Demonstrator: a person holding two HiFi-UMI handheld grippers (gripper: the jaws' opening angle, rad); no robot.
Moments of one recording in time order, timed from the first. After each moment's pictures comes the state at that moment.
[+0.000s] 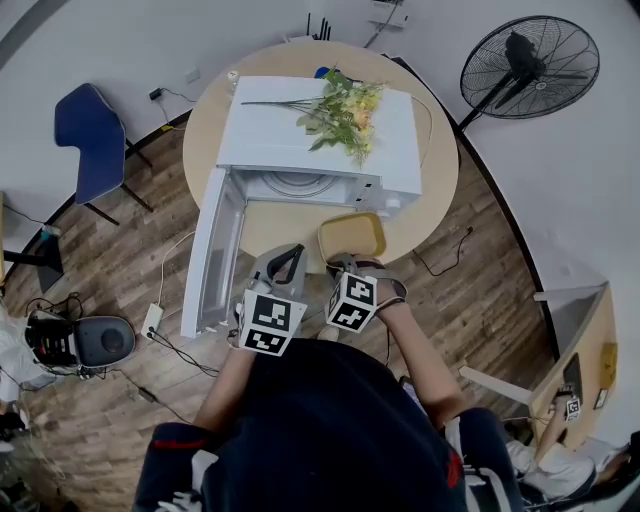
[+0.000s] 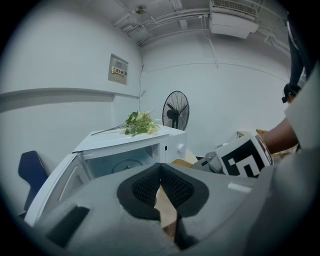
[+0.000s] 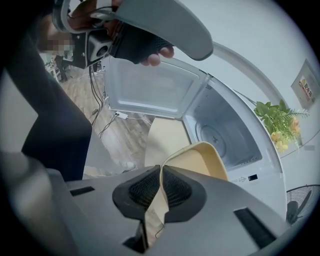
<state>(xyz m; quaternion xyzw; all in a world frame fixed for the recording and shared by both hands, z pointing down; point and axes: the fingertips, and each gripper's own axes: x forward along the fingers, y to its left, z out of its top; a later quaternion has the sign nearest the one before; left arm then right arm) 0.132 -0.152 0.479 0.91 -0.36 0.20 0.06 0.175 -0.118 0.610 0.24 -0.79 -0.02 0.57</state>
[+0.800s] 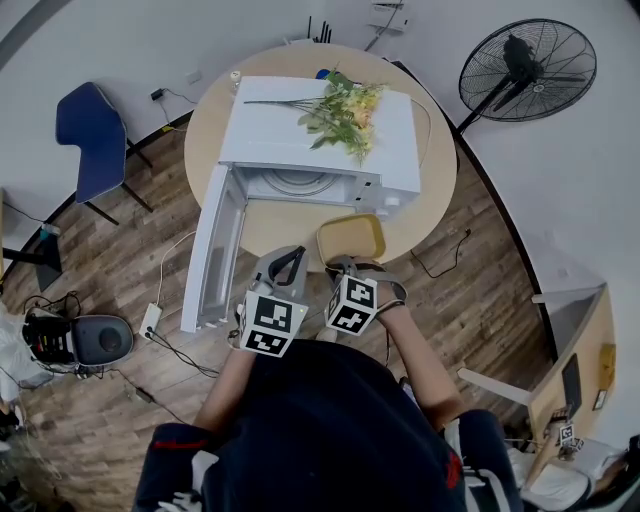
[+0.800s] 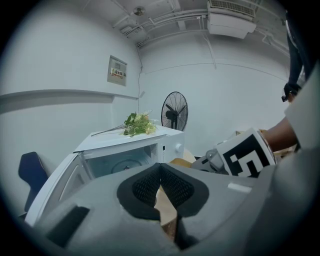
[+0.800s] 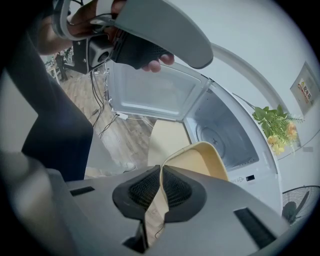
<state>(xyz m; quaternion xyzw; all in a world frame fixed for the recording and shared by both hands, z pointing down) 0.130 -0.140 0.482 0.91 -0.36 0.20 0.06 0.170 -0.107 0.604 0.24 -0.79 -0.03 0.57</state>
